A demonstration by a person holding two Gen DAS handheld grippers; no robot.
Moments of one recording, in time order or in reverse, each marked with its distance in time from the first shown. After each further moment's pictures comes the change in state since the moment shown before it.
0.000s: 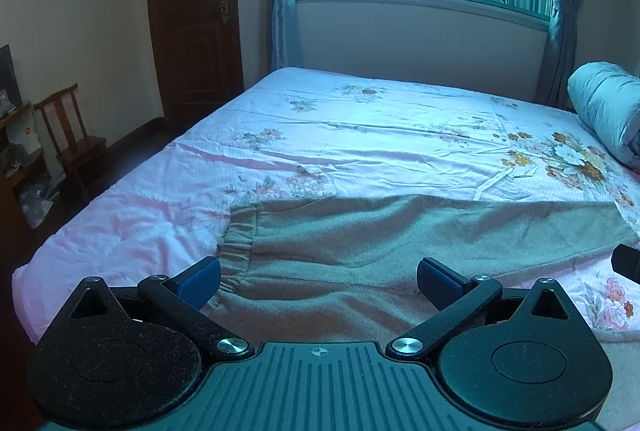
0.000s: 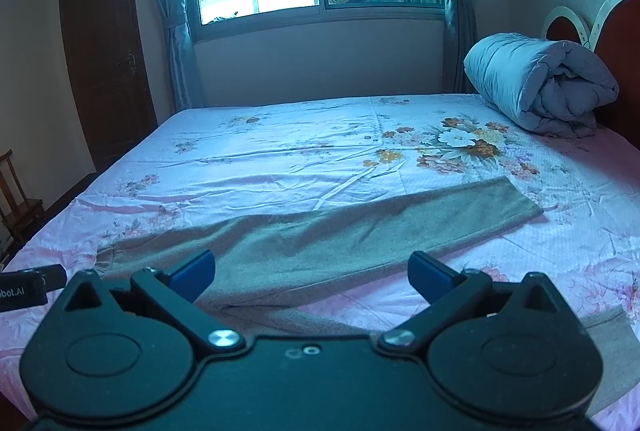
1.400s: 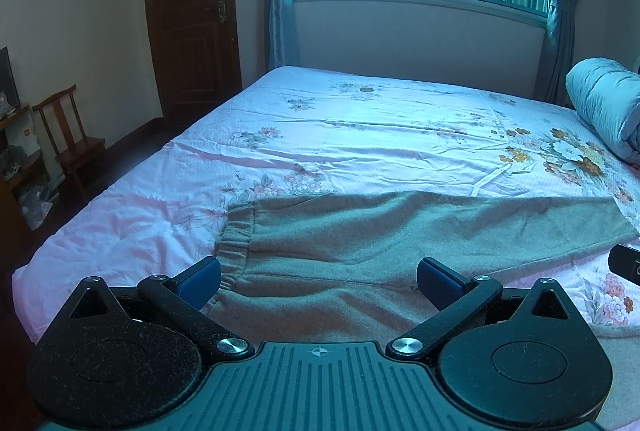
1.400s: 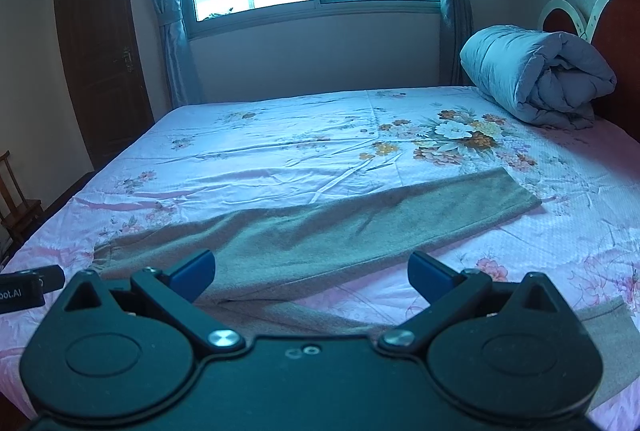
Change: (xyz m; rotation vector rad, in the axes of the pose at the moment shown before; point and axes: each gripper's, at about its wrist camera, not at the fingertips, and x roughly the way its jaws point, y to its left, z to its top) left arm 0.000 0.000 0.001 0.012 0.004 -0.004; right arm 0.000 -0.003 -0.004 0.010 0.011 -0.003
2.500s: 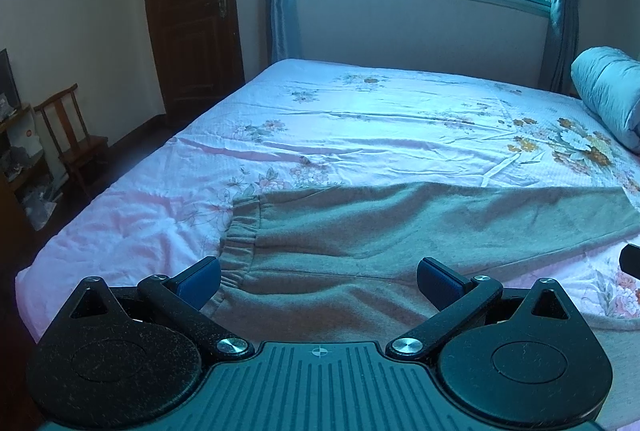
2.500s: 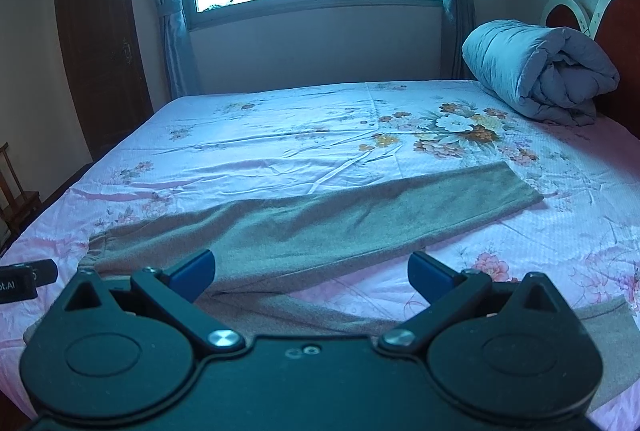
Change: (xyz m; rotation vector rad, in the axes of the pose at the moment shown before) left arm 0.014 0.003 -0.001 0.023 0.024 0.015; right arm 0.011 -0.003 -0.003 -0.010 0.027 -0.002
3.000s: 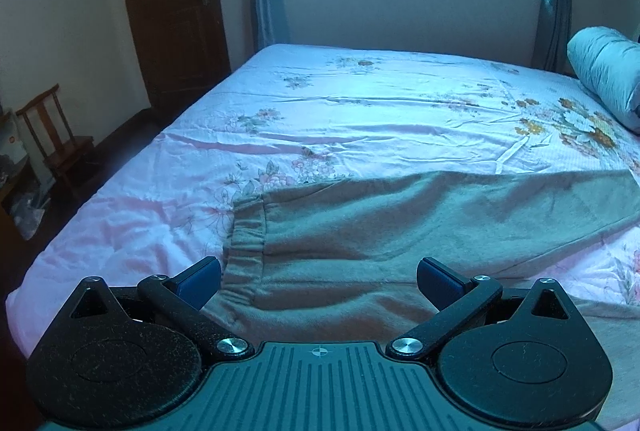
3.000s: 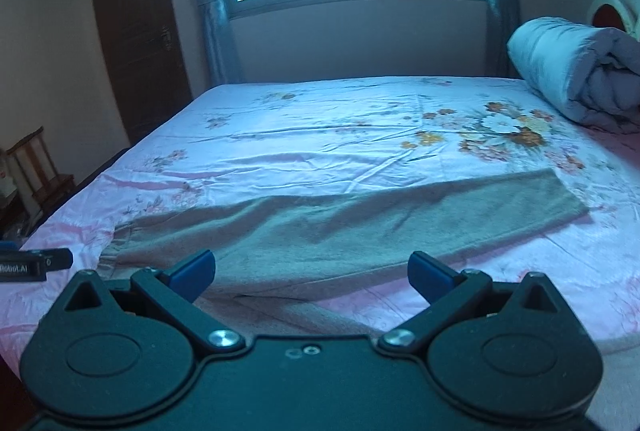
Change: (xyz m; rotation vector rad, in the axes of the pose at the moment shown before) left arm 0.054 0.029 0.021 0.057 0.052 -0.034; right arm 0.034 0.000 0.014 -0.059 0.035 0.136
